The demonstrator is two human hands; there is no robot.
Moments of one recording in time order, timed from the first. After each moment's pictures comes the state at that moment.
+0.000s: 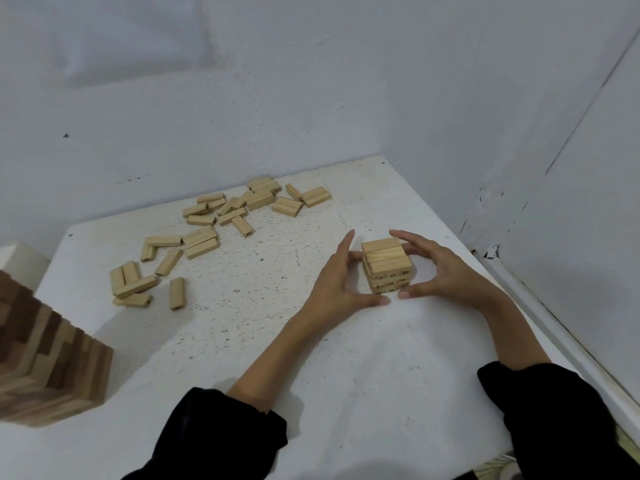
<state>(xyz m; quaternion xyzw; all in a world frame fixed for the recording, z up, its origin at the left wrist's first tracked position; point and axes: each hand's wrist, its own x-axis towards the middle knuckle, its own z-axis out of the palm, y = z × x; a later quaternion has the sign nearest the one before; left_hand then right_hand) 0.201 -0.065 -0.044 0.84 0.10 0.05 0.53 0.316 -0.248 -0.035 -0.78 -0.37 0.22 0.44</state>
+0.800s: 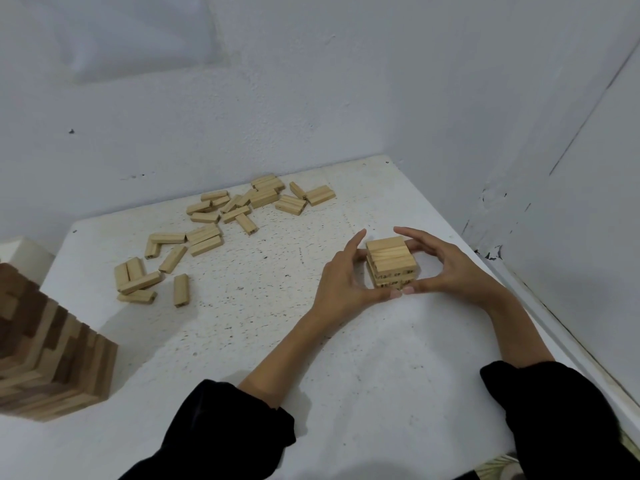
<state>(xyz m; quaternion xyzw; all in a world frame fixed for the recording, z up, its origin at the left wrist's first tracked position) 0.204 -0.073 -0.045 0.84 0.11 0.10 0.52 0.320 -0.248 -0.035 -0.77 -0.39 0.20 0.46</state>
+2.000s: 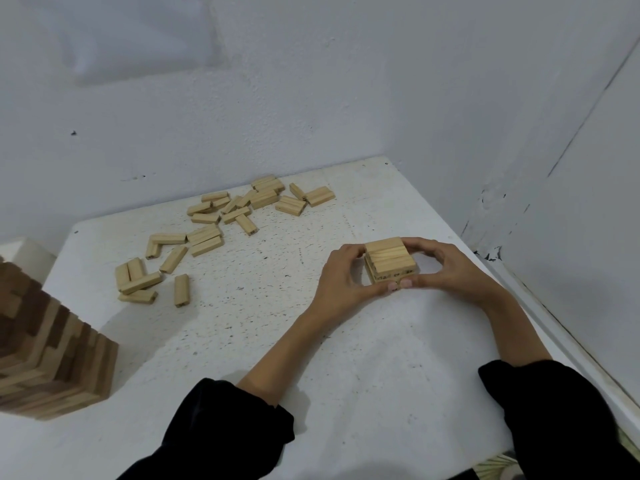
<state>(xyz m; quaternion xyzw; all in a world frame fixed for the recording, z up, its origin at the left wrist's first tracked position) 0.201 -0.074 -0.039 0.84 0.09 0.15 0.52 0.310 -0.246 -0.023 -0.77 -0.37 0.20 0.47</state>
